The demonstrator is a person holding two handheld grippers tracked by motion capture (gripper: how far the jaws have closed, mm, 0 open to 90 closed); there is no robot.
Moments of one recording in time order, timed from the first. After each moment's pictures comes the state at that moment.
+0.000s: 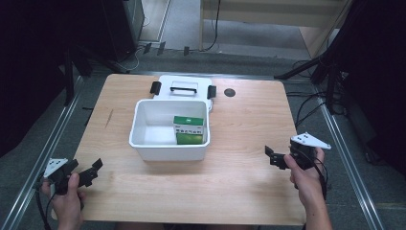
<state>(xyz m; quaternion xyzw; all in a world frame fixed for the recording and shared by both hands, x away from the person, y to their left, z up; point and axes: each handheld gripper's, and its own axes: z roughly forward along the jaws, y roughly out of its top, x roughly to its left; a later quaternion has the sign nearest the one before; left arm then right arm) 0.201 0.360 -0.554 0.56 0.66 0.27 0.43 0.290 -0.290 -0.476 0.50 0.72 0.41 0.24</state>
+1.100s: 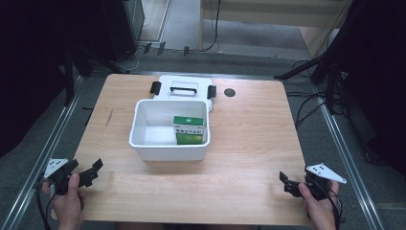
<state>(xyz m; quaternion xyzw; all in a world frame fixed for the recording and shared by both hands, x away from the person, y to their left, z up) 0.200 0.360 -0.554 0.56 0.66 0.27 0.42 0.231 -0.339 -0.530 0.55 0.70 0.38 0.25</state>
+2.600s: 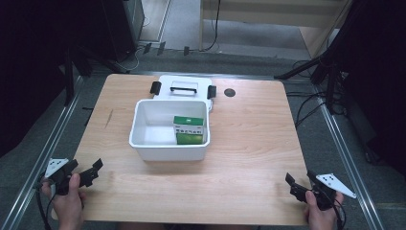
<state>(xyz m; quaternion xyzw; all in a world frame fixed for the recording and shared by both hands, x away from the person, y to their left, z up) 0.200 0.358 -0.554 0.56 0.66 0.28 0.42 0.215 -0.354 -0.547 0.56 0.65 0.43 0.27</state>
